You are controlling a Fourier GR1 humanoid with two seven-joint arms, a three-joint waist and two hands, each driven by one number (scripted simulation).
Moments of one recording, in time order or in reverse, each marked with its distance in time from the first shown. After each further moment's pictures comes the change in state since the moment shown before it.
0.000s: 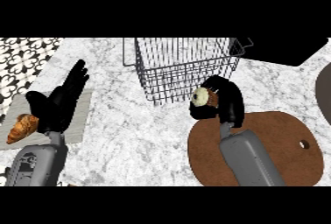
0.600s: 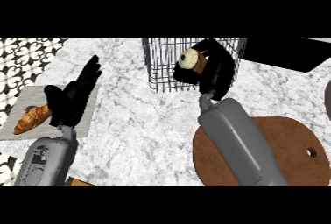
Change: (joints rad) left arm -0.057 -0.023 -0.048 0.029 -0.021 -0.008 0.008; right arm -0.319 0.006 0.049 0.134 0.148 -0.363 0.252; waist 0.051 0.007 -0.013
